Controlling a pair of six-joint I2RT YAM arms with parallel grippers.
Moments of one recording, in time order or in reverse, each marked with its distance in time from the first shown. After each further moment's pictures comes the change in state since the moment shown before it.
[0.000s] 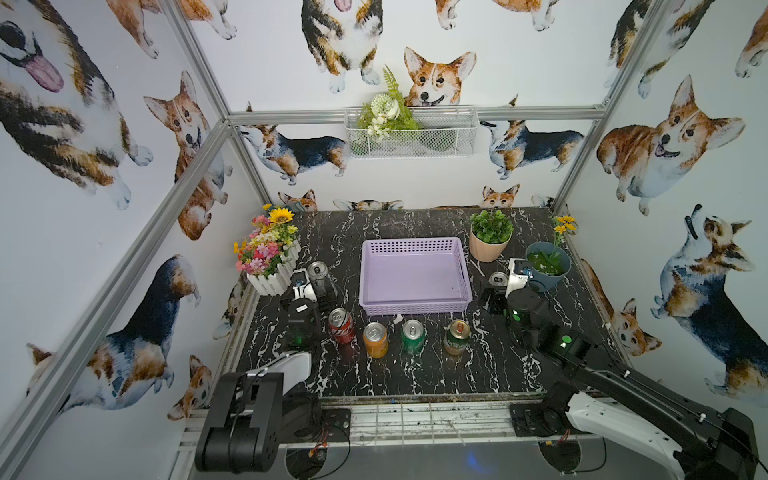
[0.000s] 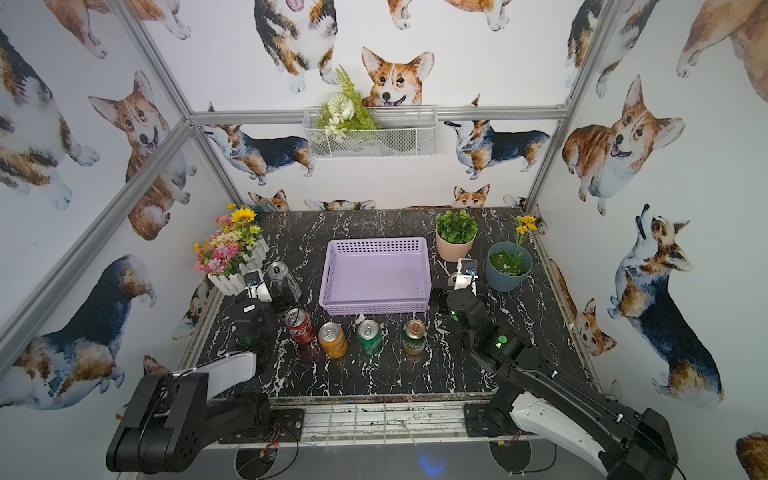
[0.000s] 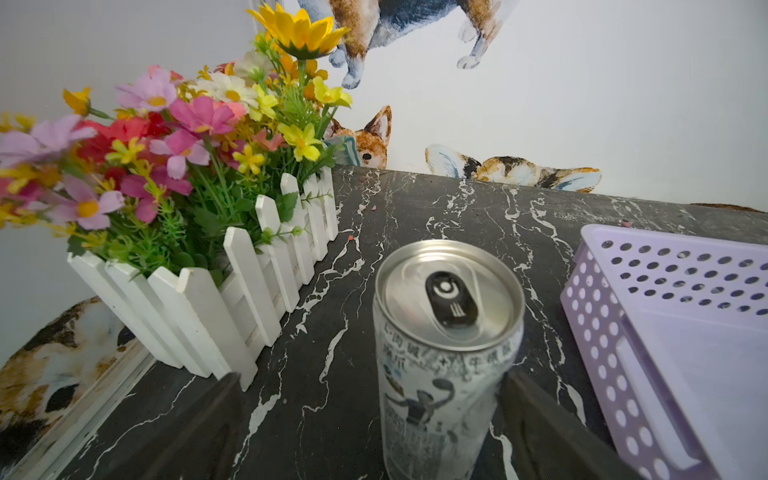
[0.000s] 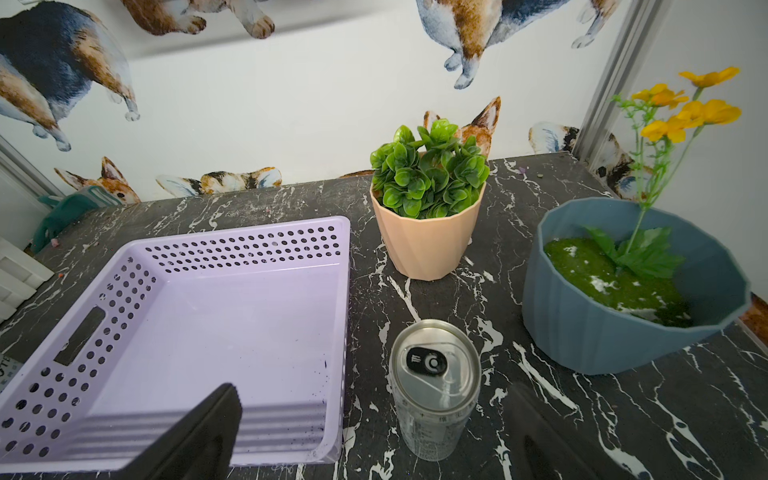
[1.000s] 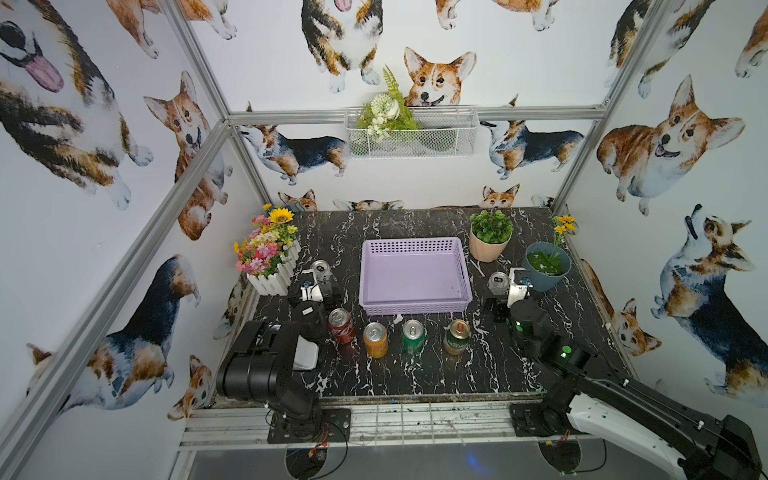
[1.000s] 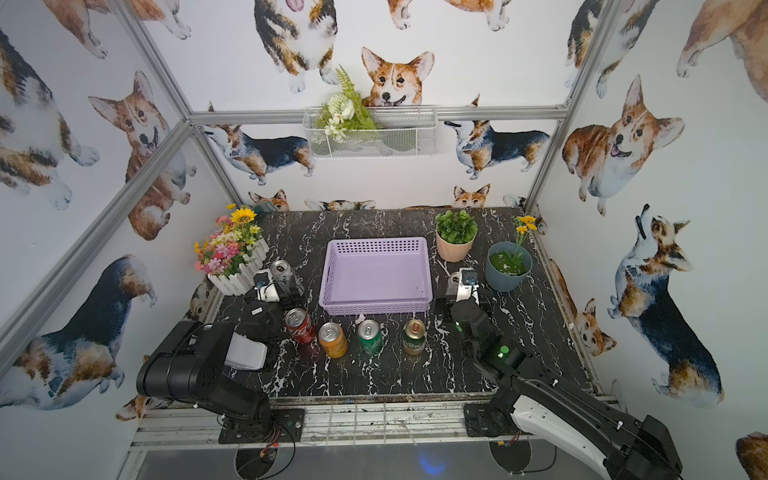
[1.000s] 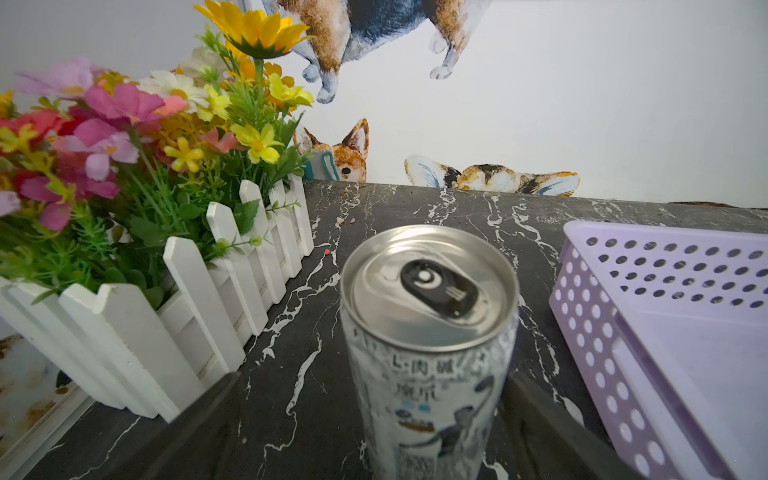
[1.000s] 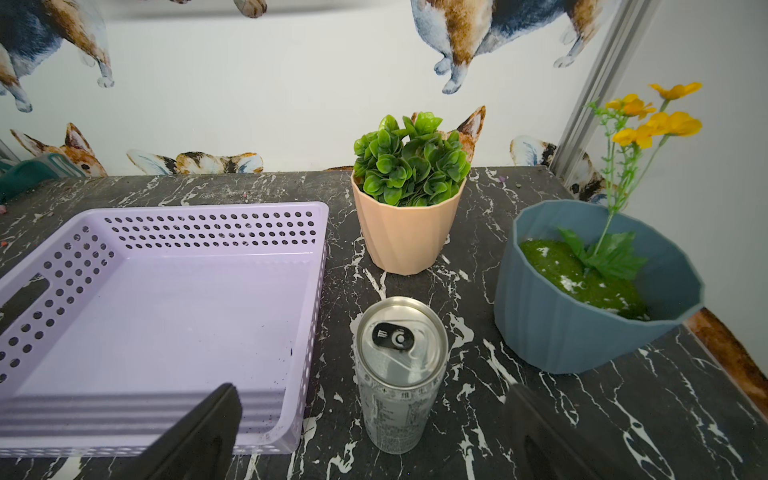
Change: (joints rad) left arm -0.034 0.304 -0.013 0.402 0.012 0.051; right arm 0.000 -0.081 -0.149 0.105 0.049 -0.141
